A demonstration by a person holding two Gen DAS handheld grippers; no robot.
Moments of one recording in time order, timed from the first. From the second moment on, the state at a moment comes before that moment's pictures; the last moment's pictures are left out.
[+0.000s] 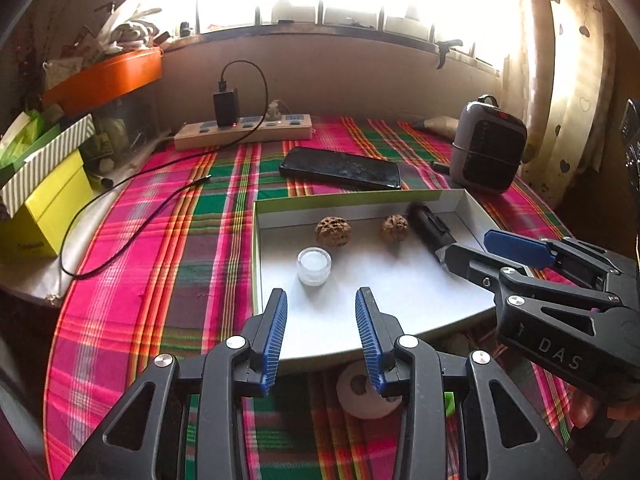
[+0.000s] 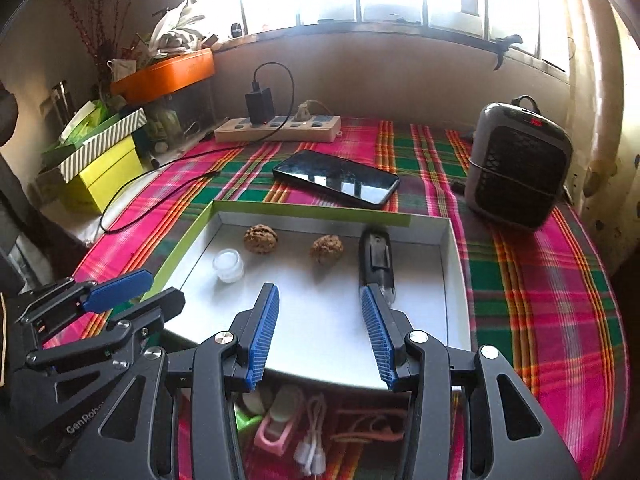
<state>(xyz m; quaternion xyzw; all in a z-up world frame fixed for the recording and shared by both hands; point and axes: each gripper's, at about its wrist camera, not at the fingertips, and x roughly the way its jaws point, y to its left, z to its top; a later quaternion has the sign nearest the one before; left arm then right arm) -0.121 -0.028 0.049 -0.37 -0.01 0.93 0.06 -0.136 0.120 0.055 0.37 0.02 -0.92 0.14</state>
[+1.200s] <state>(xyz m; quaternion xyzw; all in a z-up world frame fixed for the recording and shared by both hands) -0.084 -0.055 0.026 -0.39 -0.05 0.91 0.08 -0.078 0.168 0.033 0.39 0.00 -0.91 0.11</state>
